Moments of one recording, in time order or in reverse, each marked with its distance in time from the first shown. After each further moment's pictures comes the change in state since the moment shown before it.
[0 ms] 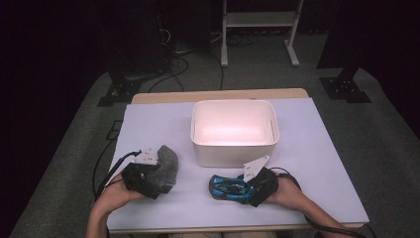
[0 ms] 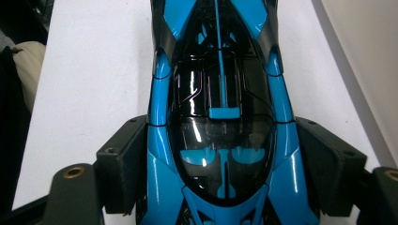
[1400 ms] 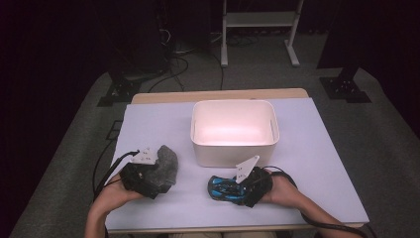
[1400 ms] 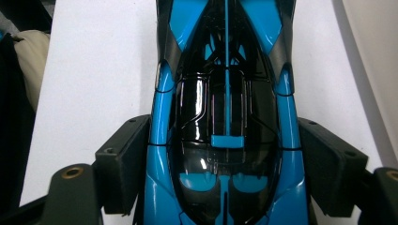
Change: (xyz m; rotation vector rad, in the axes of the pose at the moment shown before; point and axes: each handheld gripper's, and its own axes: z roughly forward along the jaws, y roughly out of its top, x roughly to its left) left arm 0.001 -0.001 -0.004 -0.005 0.006 -0.005; right arm 0.003 0.018 0.008 0.069 0.018 -0.046
